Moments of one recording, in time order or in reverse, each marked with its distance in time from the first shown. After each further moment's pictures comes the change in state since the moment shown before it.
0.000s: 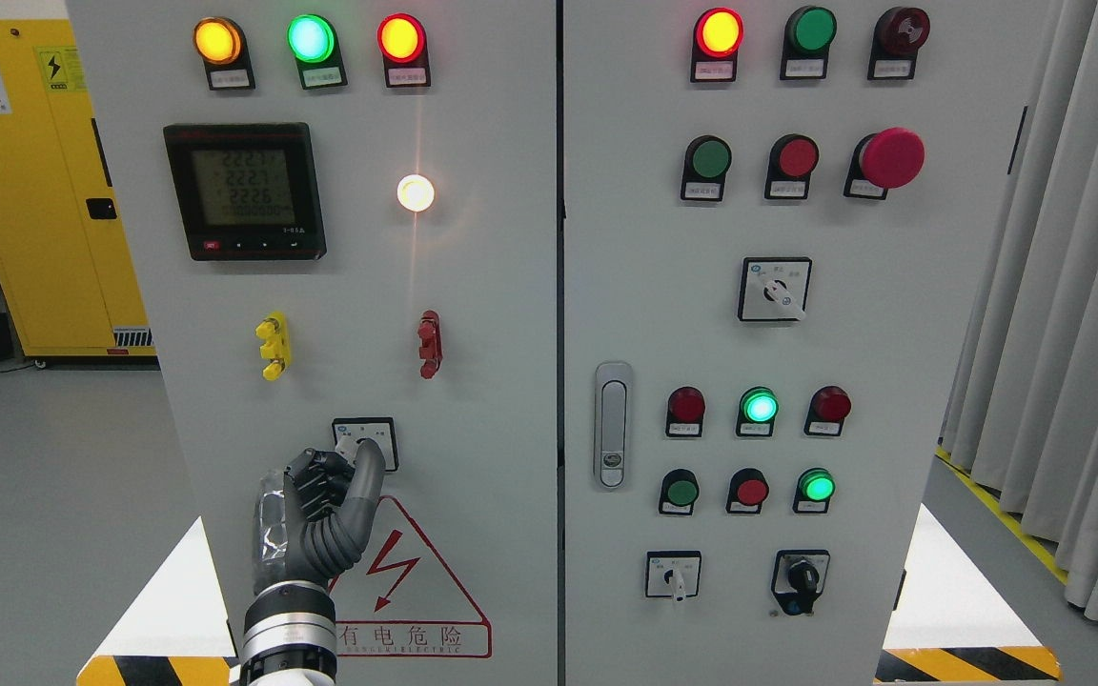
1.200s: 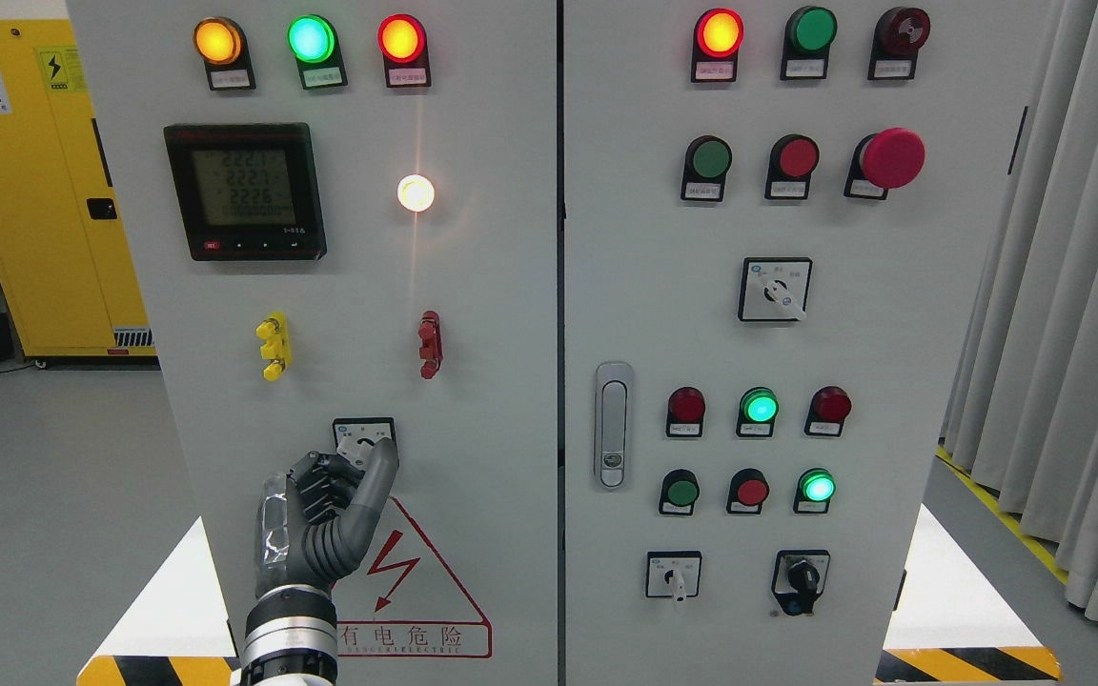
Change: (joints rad) left arm 0.016 -0.001 0.000 -0.004 0.011 -0.008 -0.002; right arm 0.000 0.000 0.000 0.000 0.000 0.000 0.000
